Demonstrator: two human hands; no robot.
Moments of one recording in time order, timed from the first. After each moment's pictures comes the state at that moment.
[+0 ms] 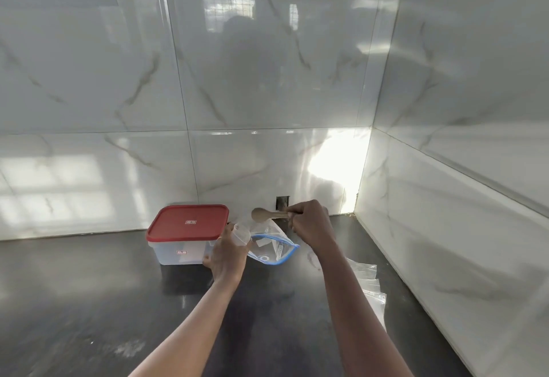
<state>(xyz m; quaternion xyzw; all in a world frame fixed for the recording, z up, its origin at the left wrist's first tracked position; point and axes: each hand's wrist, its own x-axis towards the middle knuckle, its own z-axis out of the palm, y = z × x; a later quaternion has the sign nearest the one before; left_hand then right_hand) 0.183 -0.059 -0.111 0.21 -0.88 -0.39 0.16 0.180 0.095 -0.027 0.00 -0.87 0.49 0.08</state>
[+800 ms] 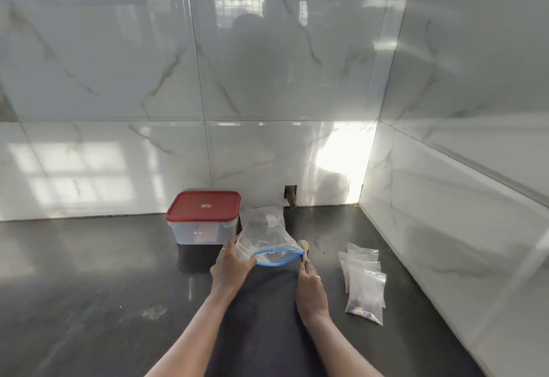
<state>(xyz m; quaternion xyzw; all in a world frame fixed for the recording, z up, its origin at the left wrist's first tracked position) 0.243 -0.080 -0.145 0.15 -0.88 -0.44 0.11 0.239 0.088 -0.203 0.02 -0.97 0.22 0.09</state>
